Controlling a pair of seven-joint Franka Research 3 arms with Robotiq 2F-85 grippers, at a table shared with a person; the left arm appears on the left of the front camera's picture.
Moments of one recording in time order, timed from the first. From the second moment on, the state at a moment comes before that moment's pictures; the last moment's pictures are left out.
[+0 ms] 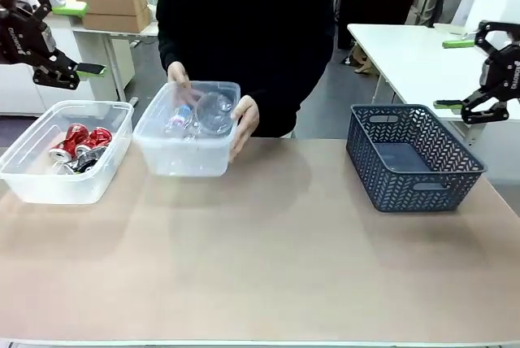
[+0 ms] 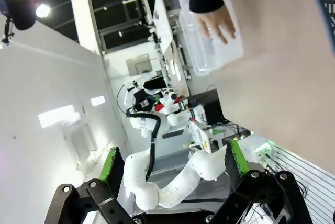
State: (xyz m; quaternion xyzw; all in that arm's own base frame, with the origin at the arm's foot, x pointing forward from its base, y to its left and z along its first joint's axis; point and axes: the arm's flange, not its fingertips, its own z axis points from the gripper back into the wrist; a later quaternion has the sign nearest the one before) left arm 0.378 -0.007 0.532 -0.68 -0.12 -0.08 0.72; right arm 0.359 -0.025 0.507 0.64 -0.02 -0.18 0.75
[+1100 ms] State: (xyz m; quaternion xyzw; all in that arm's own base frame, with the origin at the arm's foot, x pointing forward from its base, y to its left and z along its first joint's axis) left arm 0.378 -0.007 0.532 -0.68 -0.12 -0.08 0.72; right arm 0.359 -0.026 0.507 0.64 -0.02 -0.18 0.74
